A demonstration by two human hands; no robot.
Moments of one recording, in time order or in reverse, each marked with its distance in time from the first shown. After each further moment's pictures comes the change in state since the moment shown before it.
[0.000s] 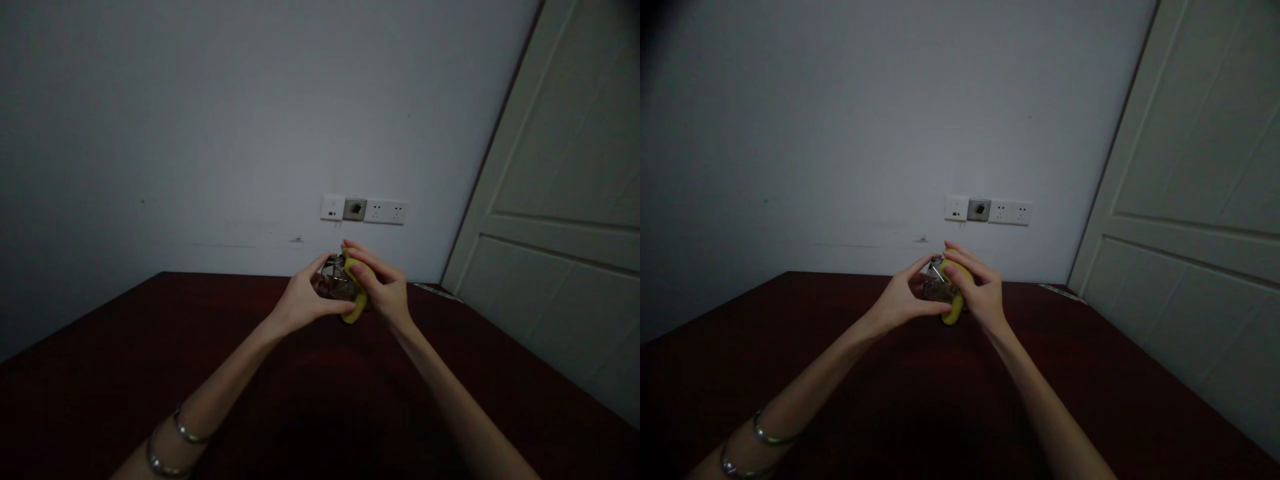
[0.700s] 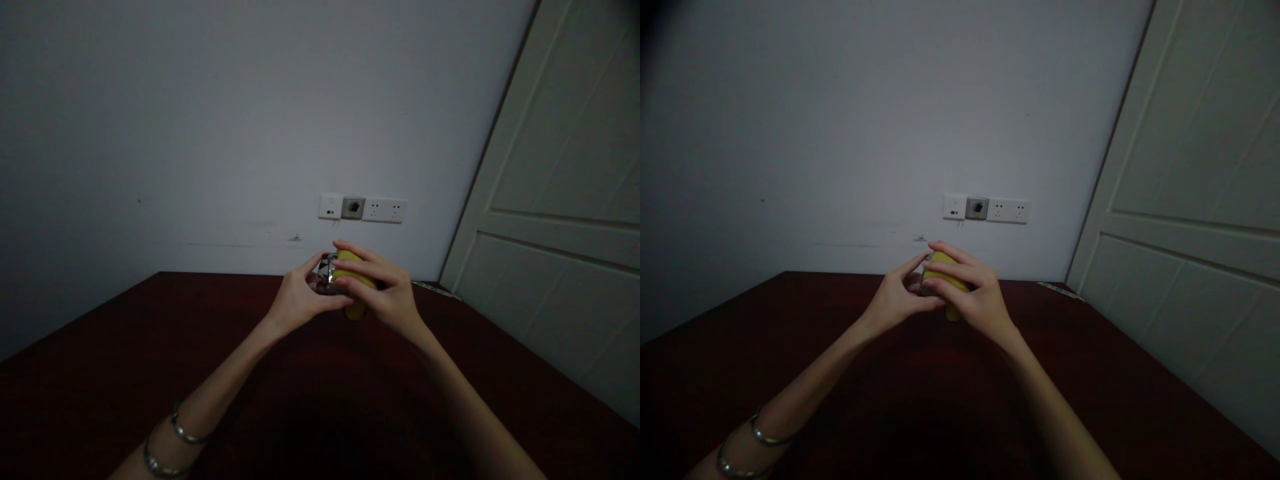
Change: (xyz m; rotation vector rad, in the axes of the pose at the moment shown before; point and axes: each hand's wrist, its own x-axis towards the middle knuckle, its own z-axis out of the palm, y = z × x) left_hand -0.001 -0.007 -0.005 0.132 0.041 0.043; right_hand 0.003 -0.030 -0.001 -0.170 -0.189 -0.101
